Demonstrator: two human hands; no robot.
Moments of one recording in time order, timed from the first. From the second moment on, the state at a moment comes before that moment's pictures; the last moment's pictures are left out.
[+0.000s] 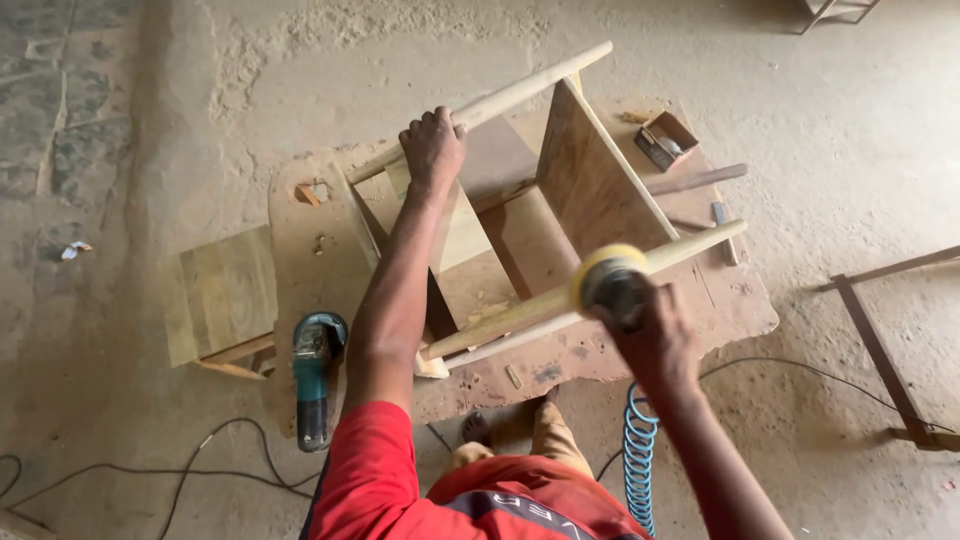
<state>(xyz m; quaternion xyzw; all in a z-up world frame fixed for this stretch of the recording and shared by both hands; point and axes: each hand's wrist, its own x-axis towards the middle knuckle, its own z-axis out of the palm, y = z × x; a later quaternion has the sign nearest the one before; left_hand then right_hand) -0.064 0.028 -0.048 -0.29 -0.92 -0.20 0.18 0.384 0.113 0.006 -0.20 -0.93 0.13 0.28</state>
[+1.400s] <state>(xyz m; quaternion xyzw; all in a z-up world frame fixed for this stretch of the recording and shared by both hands) 0.173 -0.015 0.154 -0.27 -0.91 -0.11 -0.29 0.644 0.288 -0.191 -0.38 -0.40 0.70 0.44</state>
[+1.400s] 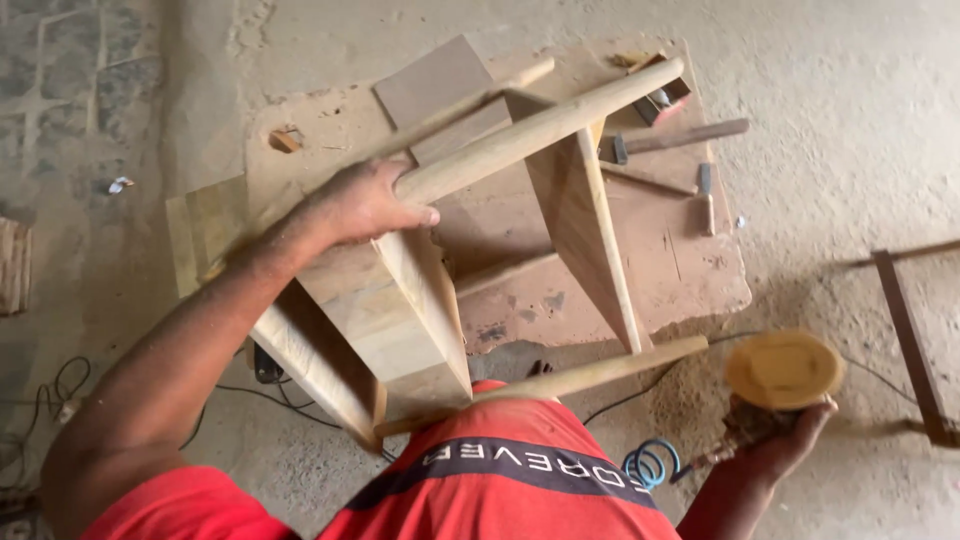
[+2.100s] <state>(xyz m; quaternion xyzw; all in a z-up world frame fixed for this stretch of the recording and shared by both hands) 0.269 -0.024 0.006 -0.47 -0.87 -0.10 -0.14 0.609 0.206 -0.071 -0.34 -0.47 0.65 0.50</state>
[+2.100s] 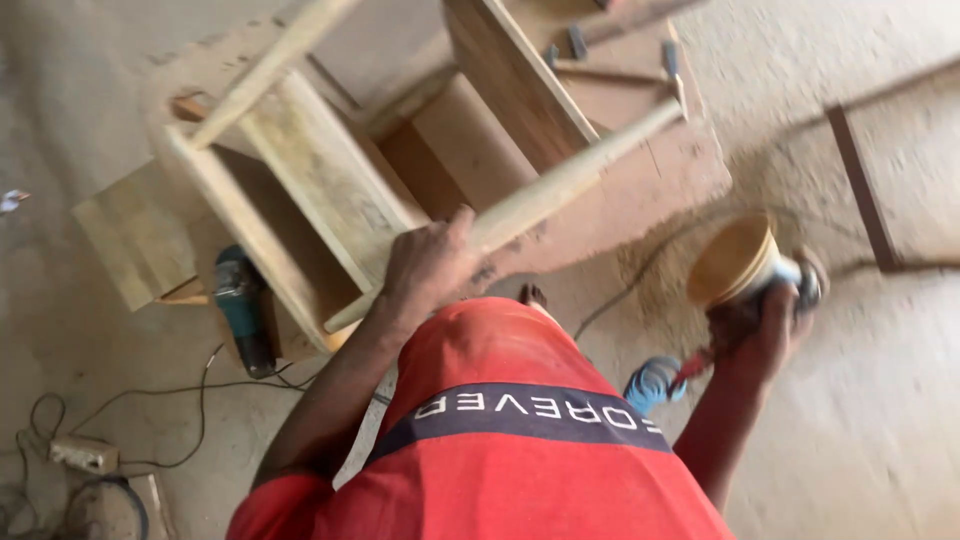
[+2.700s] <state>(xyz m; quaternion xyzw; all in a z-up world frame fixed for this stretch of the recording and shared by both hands) 0.264 -0.101 0.011 -0.52 -0.84 -0.13 -0.04 0.430 0.149 0.043 -0.29 -0.93 0.14 0.20</state>
